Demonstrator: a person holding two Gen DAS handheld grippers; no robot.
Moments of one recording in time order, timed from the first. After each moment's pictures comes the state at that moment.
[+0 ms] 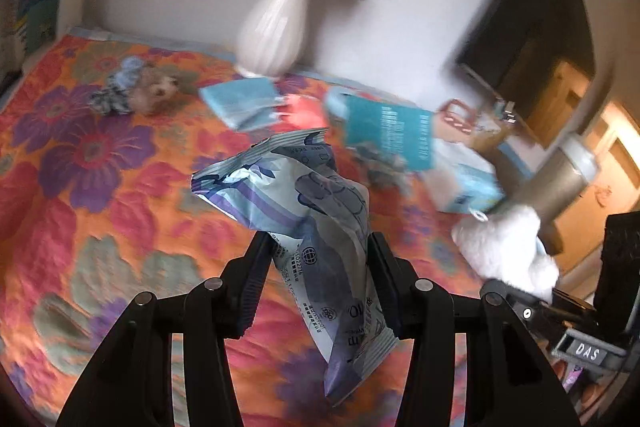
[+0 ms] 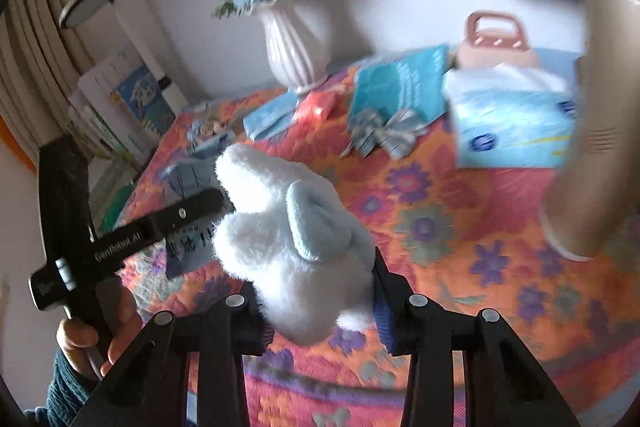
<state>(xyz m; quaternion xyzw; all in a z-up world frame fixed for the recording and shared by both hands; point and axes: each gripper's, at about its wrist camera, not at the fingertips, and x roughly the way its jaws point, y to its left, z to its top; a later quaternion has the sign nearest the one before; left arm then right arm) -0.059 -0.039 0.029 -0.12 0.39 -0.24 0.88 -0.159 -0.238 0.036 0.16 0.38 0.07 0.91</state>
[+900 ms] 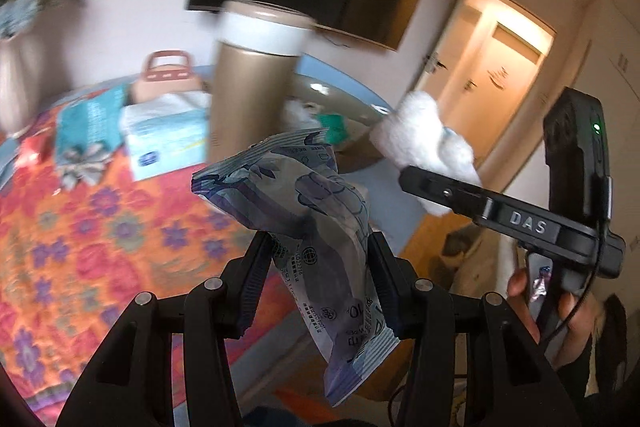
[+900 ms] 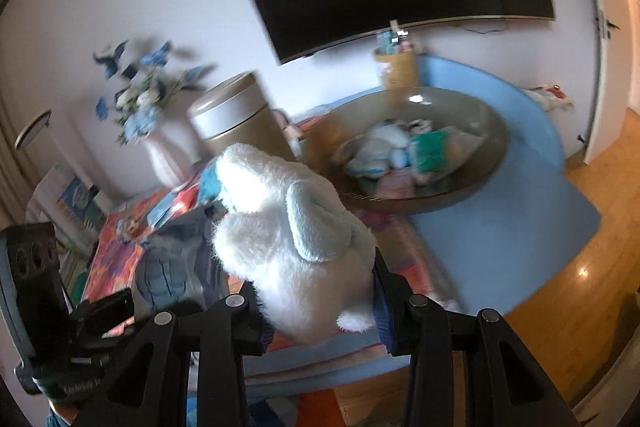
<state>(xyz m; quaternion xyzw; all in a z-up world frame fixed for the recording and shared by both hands) -0.182 -0.252 0.090 0.01 0.37 -0.48 0.80 -0.322 -0.410 0.097 0.23 0.30 -0.12 0.92</state>
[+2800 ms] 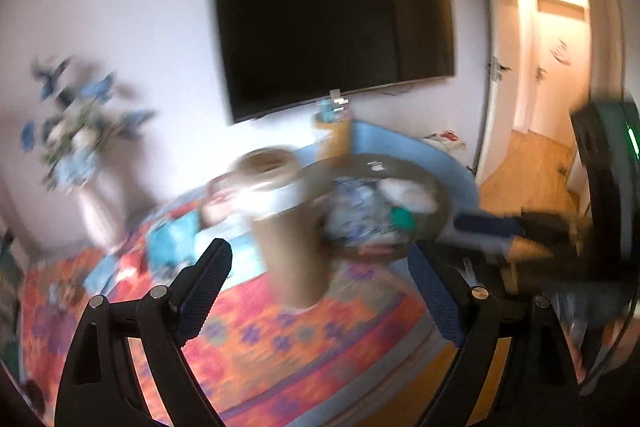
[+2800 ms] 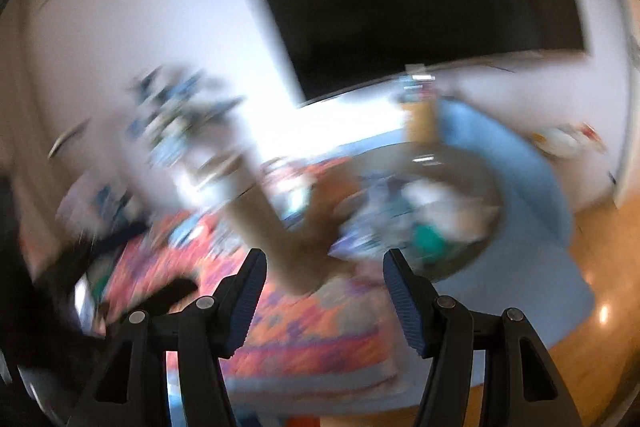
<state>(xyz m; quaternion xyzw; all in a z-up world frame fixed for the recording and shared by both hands) -0.229 -0.313 0.178 0.13 0.23 -0.33 0.91 -0.317 -0.456 0.128 0.18 0.27 -0.01 0.95</state>
